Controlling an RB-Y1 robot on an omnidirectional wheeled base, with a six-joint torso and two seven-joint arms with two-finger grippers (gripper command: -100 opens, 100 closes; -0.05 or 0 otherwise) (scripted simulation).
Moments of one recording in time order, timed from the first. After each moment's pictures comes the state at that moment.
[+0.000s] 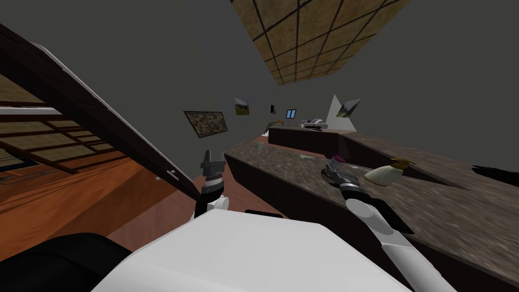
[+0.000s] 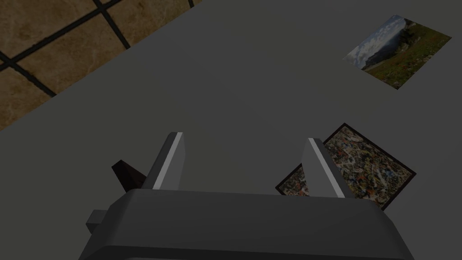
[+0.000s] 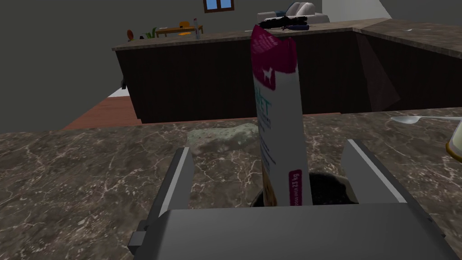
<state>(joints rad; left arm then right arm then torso) 0.54 -0.05 -0.05 -2.25 0.08 -0.63 0.16 0.28 -0.58 -0.25 -1.63 -1.23 -0.20 -0.99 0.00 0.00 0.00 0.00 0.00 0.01</state>
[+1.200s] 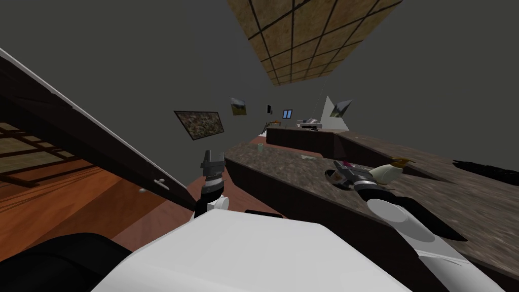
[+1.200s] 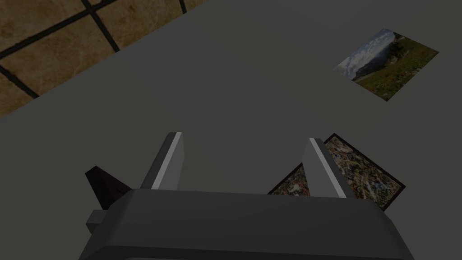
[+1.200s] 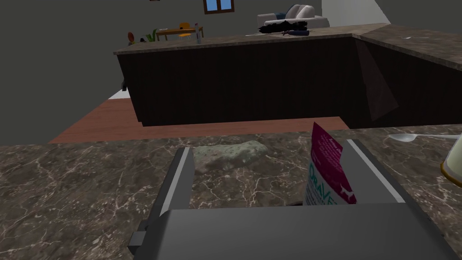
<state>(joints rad) 0.54 -0.05 -0.05 -2.25 0.08 -0.63 0.16 0.34 -0.70 -0.35 -1.71 -1.32 -0.09 -1.03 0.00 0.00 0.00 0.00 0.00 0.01</state>
